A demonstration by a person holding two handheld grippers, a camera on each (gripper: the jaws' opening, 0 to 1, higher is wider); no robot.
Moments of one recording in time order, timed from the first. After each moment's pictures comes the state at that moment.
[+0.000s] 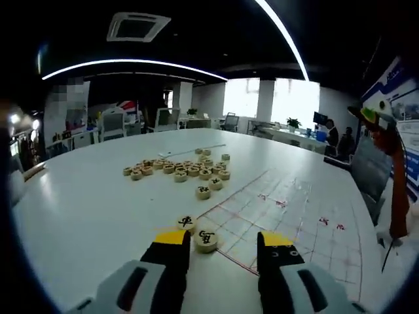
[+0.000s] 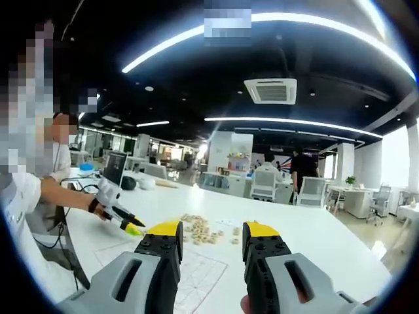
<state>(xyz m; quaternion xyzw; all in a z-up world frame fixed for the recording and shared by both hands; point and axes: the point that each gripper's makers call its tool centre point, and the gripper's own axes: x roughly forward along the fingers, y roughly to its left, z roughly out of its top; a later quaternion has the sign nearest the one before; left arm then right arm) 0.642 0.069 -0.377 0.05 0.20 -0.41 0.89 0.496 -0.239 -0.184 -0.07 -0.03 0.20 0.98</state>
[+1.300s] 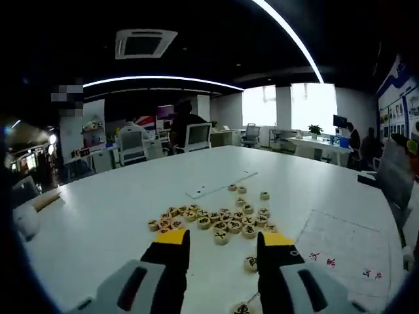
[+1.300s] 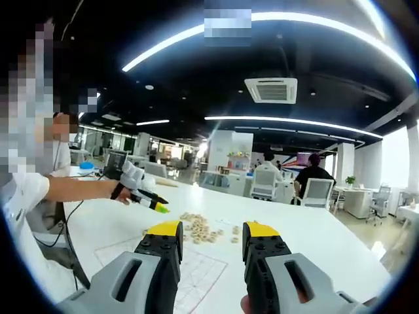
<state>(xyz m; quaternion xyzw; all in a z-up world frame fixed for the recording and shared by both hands) 0.759 0.050 -0.326 0.07 0.17 -0.33 0.93 0.495 -0.238 -0.187 -0.08 -0.02 0.20 0.98</state>
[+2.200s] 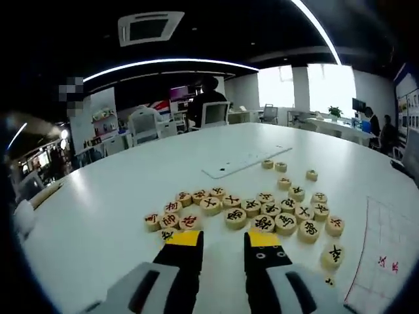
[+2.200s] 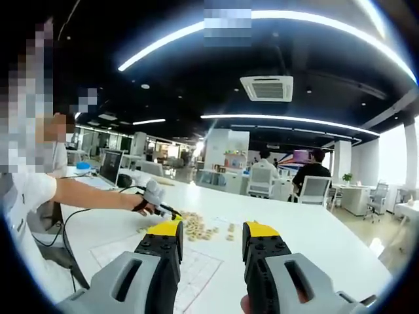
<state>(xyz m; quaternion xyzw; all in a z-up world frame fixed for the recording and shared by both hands) 0.838 0.025 -0.387 0.10 0.21 -0.28 0.93 0.501 -0.248 -0.193 -0.07 -0.02 0.19 0.98</state>
